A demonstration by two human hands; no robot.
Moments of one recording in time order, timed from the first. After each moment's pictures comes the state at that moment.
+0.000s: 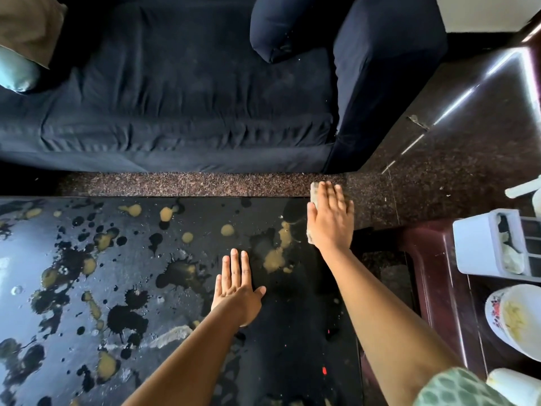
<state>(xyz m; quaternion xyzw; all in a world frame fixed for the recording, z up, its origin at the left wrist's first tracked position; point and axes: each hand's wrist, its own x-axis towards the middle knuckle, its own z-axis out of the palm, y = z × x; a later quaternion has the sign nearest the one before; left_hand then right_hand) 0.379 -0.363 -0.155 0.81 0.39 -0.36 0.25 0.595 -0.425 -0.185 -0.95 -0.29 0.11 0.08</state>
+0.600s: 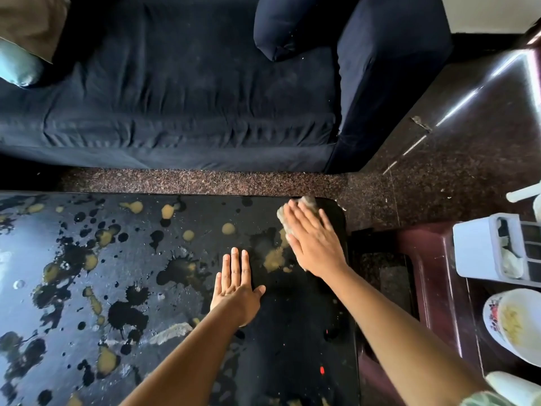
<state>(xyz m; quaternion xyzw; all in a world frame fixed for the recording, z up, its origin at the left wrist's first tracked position) 0.378 -0.365 -0.153 0.81 0.39 -0.35 0.25 0.562 -0.449 -0.187 -0.85 -0.52 0.08 0.05</state>
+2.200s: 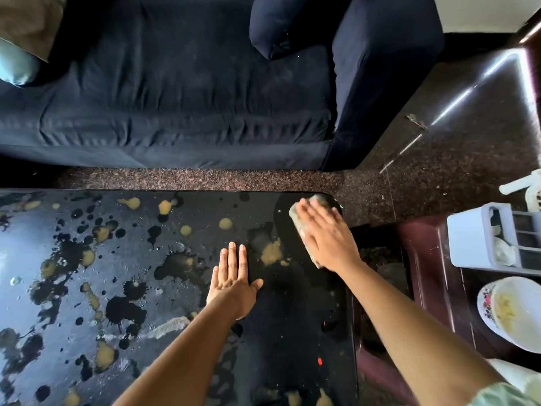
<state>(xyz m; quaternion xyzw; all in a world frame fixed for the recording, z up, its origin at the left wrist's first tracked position) 0.376 -0.363 -0.151 0.82 0.38 -0.36 0.23 0.582 -0.477 -0.188 -0.85 -0.52 0.09 0.06</state>
